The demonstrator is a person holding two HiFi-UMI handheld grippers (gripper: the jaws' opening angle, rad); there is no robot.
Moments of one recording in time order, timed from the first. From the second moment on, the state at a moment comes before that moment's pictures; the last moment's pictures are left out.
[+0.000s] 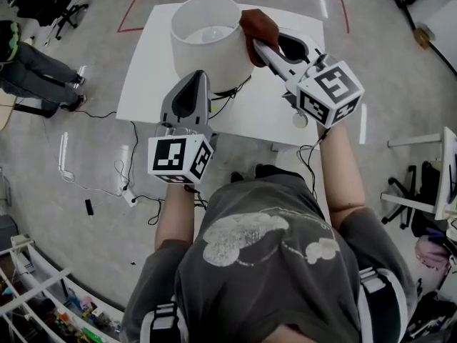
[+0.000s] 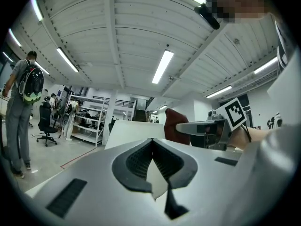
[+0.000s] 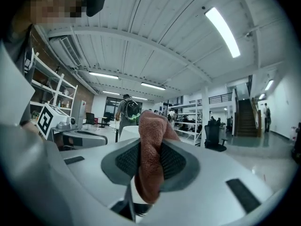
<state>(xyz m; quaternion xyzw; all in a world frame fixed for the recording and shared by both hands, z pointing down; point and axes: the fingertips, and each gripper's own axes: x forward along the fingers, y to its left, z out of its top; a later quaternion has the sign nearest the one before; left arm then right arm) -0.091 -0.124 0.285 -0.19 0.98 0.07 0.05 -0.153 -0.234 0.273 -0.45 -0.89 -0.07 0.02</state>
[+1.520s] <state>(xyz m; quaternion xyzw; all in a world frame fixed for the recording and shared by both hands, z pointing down) -0.088 -0.064 0.339 -0.30 0.95 0.11 -0.03 -0.083 -0.204 0.403 -0.33 -0.93 -0.03 0.15</state>
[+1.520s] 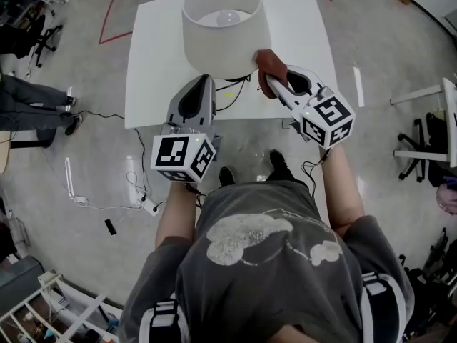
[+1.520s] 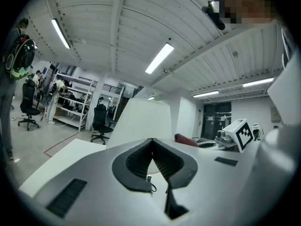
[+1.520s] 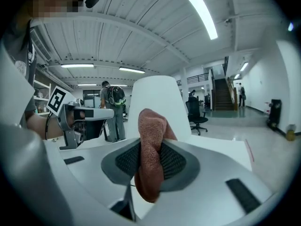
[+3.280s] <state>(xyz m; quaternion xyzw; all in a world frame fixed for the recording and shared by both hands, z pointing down) -0.102 -0.012 0.335 -0.37 0.92 0.08 -0.05 -0.084 -0.099 0.408 -0.30 -0.94 0.04 0.15</state>
